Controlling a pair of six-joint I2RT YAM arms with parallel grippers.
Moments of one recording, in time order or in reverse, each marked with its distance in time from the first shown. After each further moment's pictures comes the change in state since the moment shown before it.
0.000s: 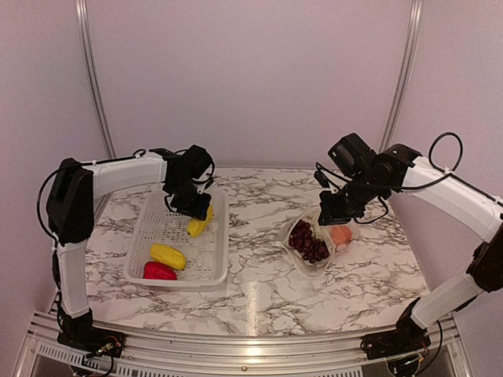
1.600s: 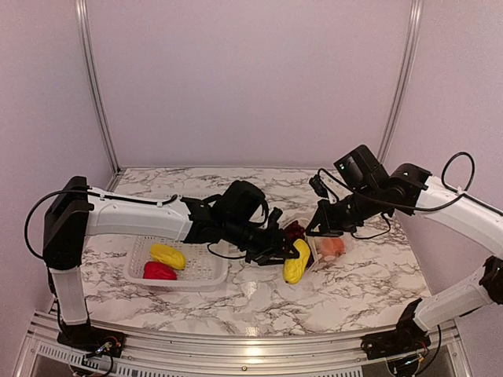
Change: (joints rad) left arm -0.446 -0.135 -0.273 0.732 0.548 -0.850; right arm 0.080 -0.145 -0.182 0.208 -0.162 0.140
